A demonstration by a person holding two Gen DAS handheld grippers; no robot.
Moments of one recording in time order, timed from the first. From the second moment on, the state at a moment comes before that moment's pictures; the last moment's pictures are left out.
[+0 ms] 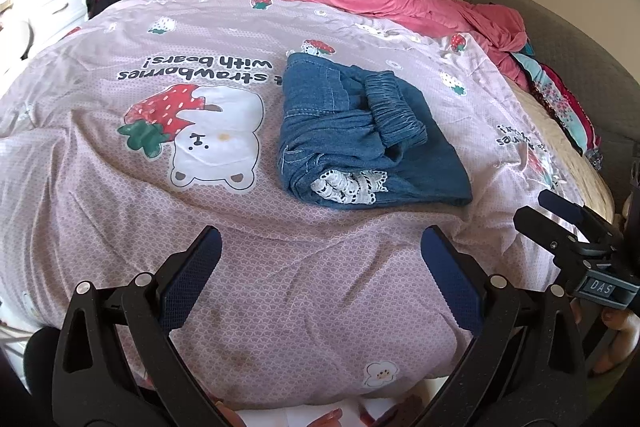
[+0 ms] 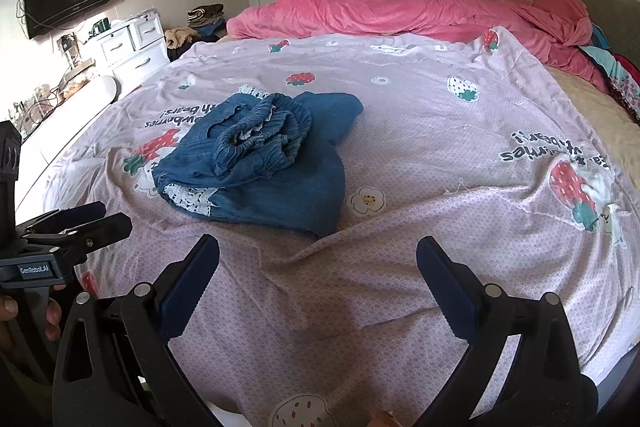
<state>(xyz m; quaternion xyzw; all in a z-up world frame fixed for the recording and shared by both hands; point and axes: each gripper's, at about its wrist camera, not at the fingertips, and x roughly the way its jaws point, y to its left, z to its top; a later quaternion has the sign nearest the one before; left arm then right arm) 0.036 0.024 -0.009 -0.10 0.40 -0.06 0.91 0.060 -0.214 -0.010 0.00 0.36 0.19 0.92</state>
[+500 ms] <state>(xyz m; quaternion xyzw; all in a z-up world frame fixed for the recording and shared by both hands) 0.035 0.026 -0.009 -0.09 0.40 -0.05 0.91 0.062 -0.215 -0.013 0.00 0.36 0.18 0.91</state>
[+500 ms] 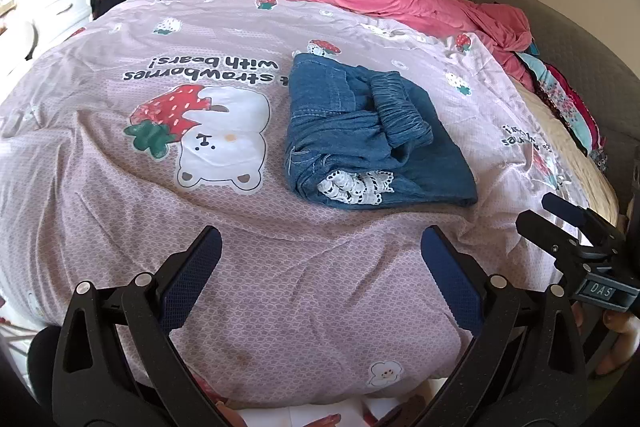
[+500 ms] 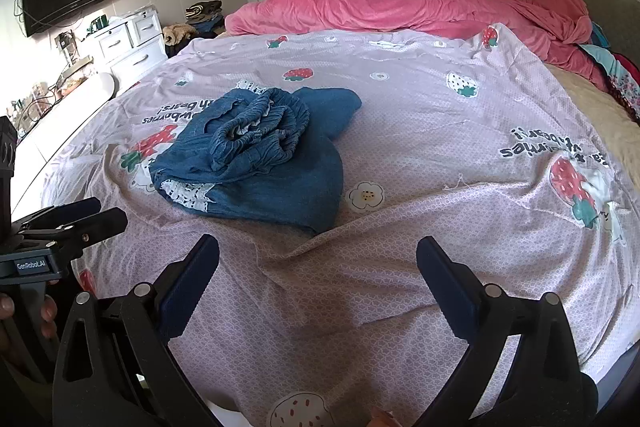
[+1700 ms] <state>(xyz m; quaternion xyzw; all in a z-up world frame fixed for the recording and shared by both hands) 0.037 0.023 -0.007 -0.08 0.40 -0.05 0.91 0.069 -0.218 -0.019 0.00 0.38 0.18 0.91</state>
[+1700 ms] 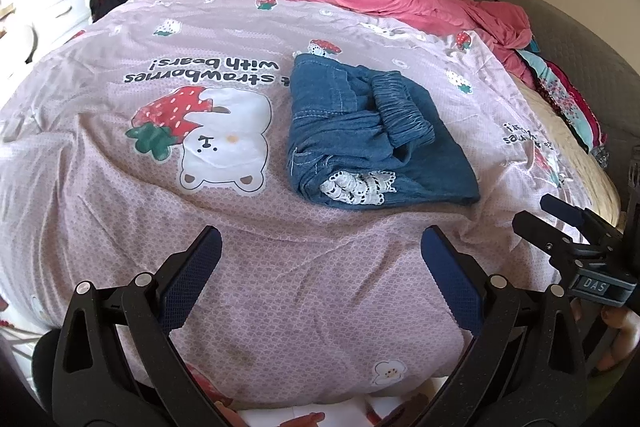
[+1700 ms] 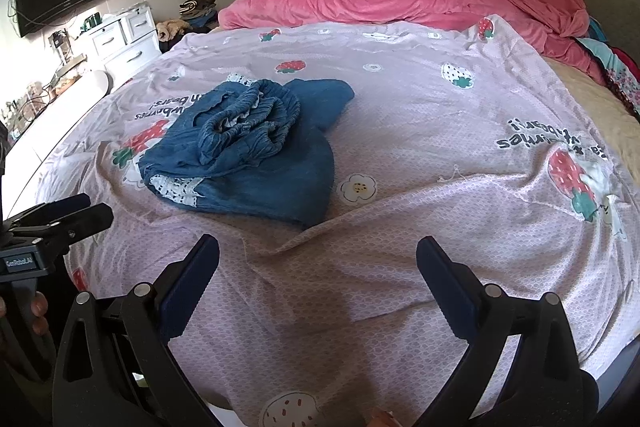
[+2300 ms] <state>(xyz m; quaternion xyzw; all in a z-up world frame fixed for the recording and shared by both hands) 0.055 0.032 -0.010 -0.04 0.40 -0.03 0.92 0.108 -0.274 -0.034 0.01 0.40 0.11 0.91</state>
